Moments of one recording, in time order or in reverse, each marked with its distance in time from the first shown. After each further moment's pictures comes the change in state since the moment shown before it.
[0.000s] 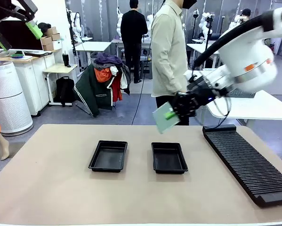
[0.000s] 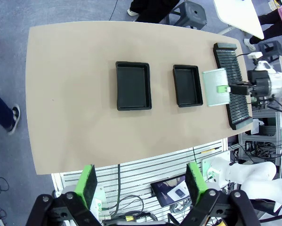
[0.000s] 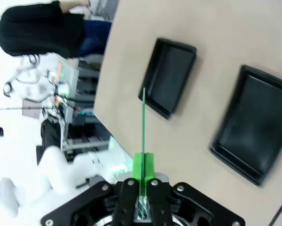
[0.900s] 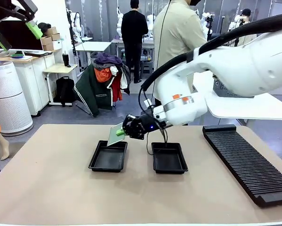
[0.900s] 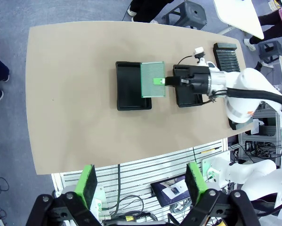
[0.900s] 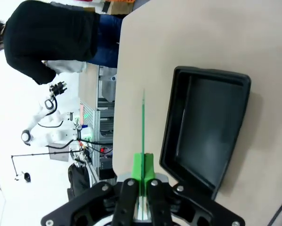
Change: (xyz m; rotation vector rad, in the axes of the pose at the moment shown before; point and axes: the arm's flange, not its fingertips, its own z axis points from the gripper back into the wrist) left arm 0.000 0.000 0.000 0.000 0.000 0.000; right arm 0.022 -0.015 -0.206 0.127 -0.146 -0.191
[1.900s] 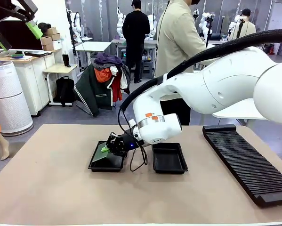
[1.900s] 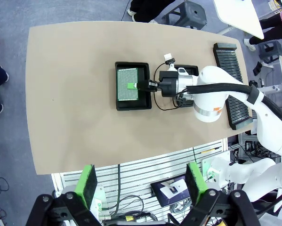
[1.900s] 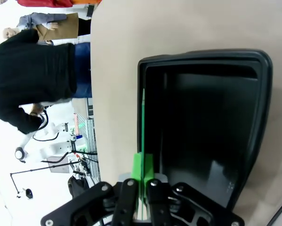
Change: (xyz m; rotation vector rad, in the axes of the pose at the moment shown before) left arm 0.000 0.000 0.000 0.000 0.000 0.000; right arm -0.015 -0.039 -0.090 -0.036 -0.001 -0.103
